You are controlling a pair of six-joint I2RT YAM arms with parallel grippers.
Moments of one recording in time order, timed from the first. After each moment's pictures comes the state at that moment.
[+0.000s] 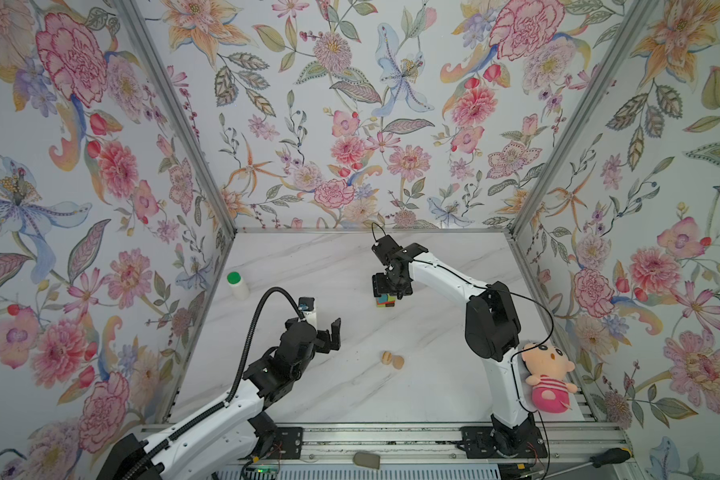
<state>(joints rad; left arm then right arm) -0.71 0.83 0.40 -0.03 -0.37 -0.36 0.66 2.18 1.90 -1.00 0.05 0.49</state>
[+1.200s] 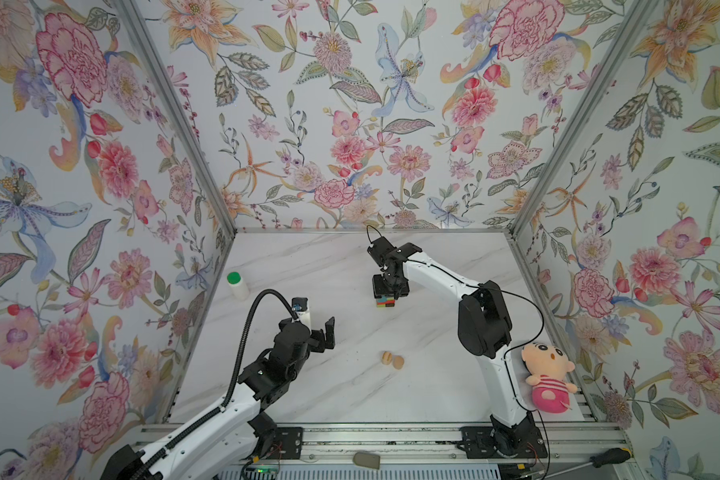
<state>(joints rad) -0.66 0.80 0.38 -0.03 -0.37 -0.35 0.66 2.24 1.97 -1.05 0.07 0.50</state>
